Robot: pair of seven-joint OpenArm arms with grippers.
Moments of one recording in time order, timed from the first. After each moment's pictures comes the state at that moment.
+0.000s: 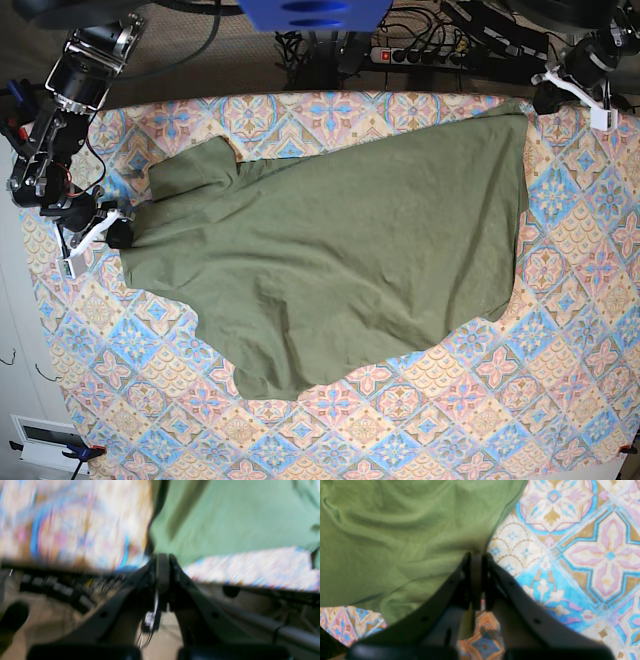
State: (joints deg) left arm 36.5 -15.5 -47.9 95.3 -58.5 -36.1 61.6; right arm 3.7 21.2 29.7 81.1 40.8 34.5 -66.1
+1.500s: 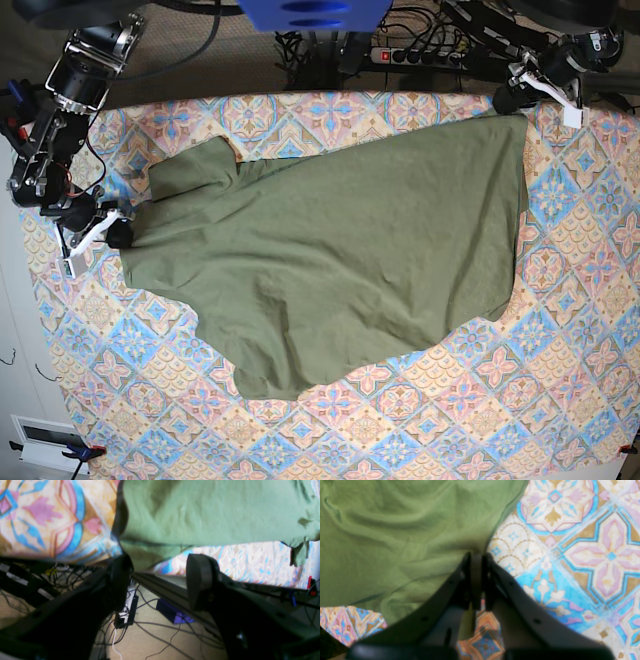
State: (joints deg) left arm 32.5 -12.3 -43.6 89.3 -60.3 -35.9 63.5; right arm 3.6 21.2 29.7 81.1 40.8 34.5 -66.1
